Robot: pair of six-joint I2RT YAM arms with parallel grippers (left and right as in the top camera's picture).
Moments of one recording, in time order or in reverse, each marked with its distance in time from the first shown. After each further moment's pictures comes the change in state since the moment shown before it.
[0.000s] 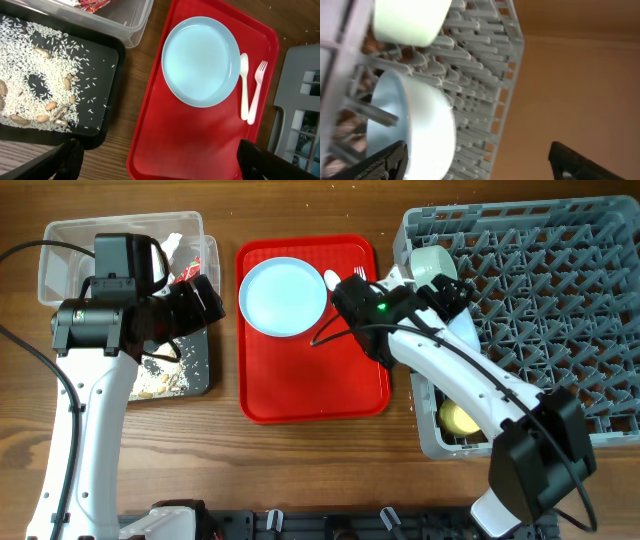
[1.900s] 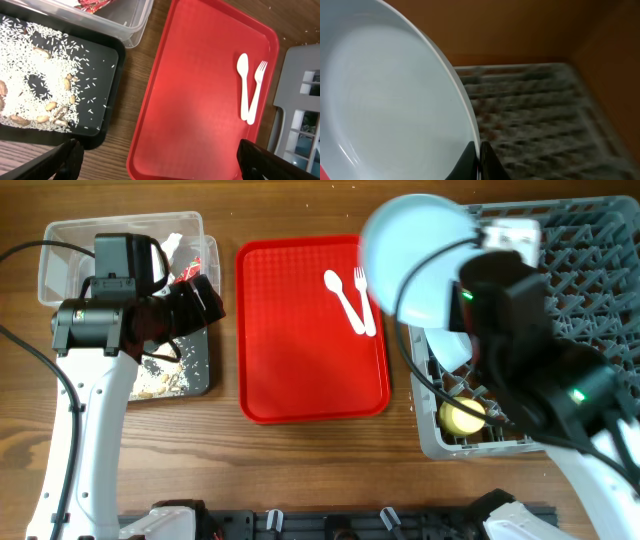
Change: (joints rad) left arm 0.000 0.000 0.000 0.000 0.000 0.000; right arm -0.113 -0.587 0.125 0.158 -0.383 0.234
